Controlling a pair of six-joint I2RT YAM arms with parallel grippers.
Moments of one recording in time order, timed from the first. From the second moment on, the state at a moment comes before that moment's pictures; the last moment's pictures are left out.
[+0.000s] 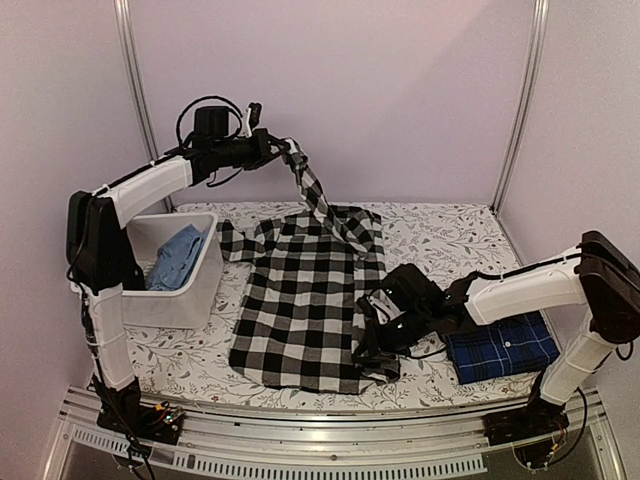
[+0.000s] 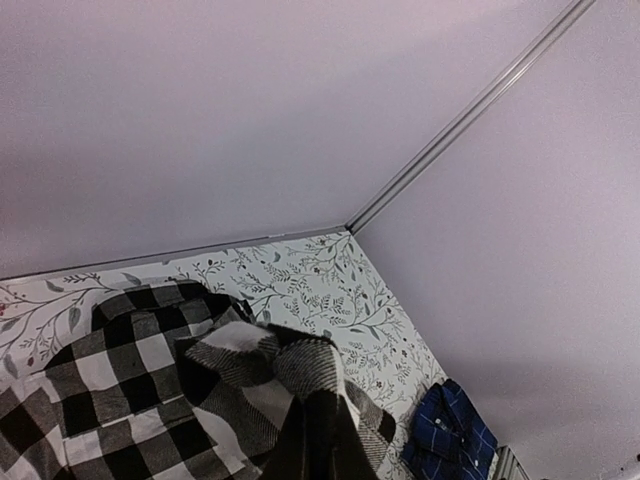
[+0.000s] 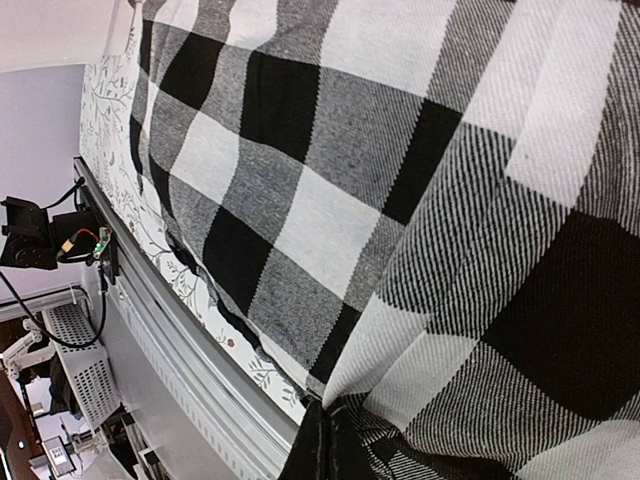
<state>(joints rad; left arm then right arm) -0.36 2.04 1.88 -0.09 0.53 -0.54 0.97 1.64 0.82 -0.12 -0.42 0.83</state>
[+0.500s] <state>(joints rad) -0.34 2.02 1.88 -0.09 0.51 -0.52 0.98 1.67 0.88 -0.10 -0.46 0.82</state>
